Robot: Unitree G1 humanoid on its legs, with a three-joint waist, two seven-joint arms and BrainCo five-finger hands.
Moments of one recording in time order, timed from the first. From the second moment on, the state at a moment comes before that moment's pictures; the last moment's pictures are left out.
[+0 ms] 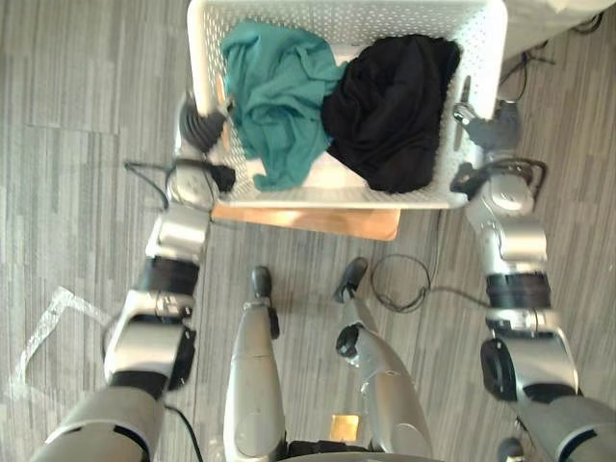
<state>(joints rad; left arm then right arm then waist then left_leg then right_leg) -0.70 0.31 0.02 0.23 0.05 0.16 0.25 -0.66 -0.33 -0.20 0.03 0.10 0.20 -0.25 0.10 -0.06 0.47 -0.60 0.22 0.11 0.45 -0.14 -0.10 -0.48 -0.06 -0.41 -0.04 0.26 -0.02</state>
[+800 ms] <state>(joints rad) 0.11 0.14 0.03 -0.13 -0.19 0.12 0.11 -0.07 -0.10 -0.17 0.06 0.08 0.13 -0.09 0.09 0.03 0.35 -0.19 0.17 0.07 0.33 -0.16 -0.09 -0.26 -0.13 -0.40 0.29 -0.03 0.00</state>
